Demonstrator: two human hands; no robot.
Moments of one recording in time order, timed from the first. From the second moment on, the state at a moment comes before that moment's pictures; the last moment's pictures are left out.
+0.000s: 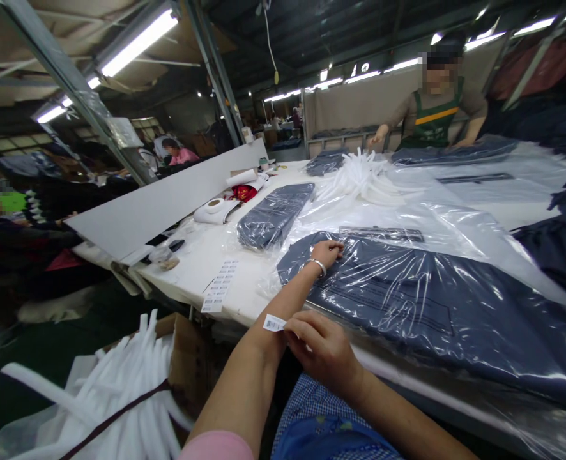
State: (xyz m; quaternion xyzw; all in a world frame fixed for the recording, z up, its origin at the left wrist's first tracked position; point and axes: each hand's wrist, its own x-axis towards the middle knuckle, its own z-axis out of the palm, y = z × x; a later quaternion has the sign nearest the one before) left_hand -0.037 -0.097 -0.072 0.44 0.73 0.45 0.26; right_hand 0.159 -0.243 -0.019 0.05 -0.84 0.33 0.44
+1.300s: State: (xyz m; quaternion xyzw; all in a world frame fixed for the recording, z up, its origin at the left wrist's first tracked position) left_hand 0.042 -0.182 -0.023 0.38 0.62 0.49 0.48; right_hand 0.253 -0.100 -0.043 -0.21 -0.84 0.30 0.40
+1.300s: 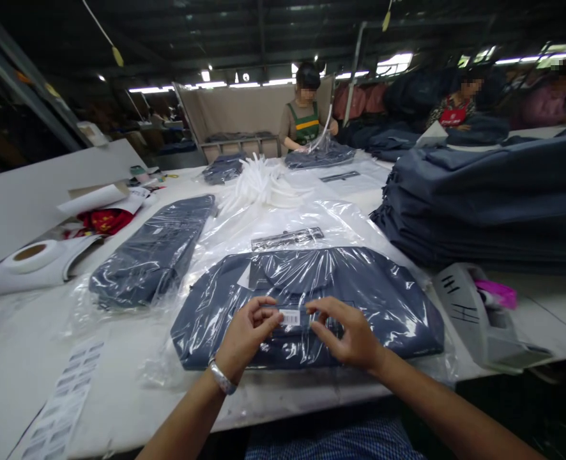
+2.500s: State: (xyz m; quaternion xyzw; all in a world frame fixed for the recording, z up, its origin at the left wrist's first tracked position) left_hand 0.024 -0.099 -0.047 0.58 0.73 0.28 0.23; right_hand 0.198 -0.020 -0.046 -0.42 -0.83 0.33 0.17
